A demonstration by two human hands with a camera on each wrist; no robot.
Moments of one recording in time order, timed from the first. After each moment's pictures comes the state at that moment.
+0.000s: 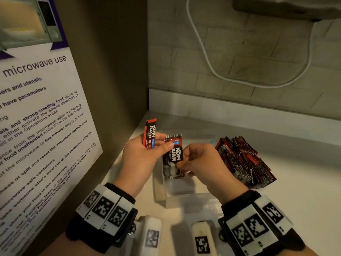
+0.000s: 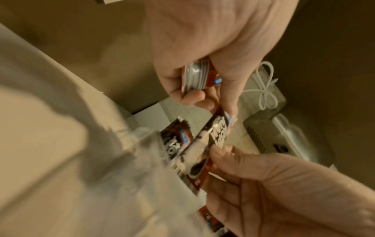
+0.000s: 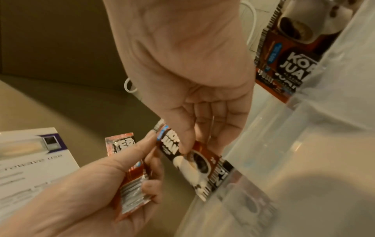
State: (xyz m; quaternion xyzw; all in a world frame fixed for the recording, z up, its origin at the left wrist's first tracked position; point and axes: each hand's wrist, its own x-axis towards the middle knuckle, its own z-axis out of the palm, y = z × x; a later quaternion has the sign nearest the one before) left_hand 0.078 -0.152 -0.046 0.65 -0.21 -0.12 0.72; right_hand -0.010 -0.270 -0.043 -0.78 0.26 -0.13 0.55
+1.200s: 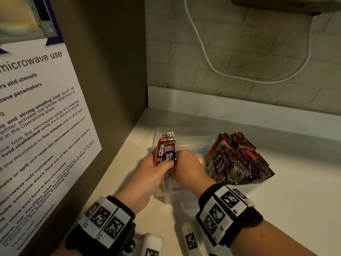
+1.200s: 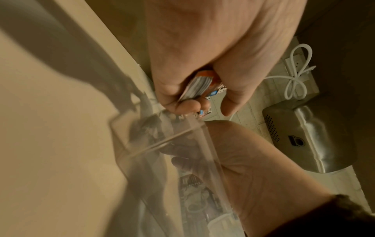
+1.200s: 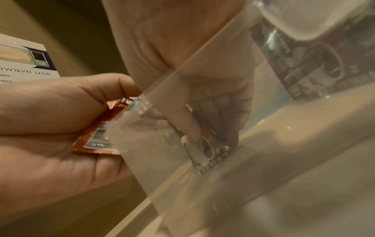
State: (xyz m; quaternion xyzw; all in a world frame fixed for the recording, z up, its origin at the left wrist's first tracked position) left_hand 0.049 -0.148 -0.063 0.67 -0.19 -0.30 0.65; right_hand 0.019 -0.259 -0.081 -0.92 0.27 -0.05 0.28
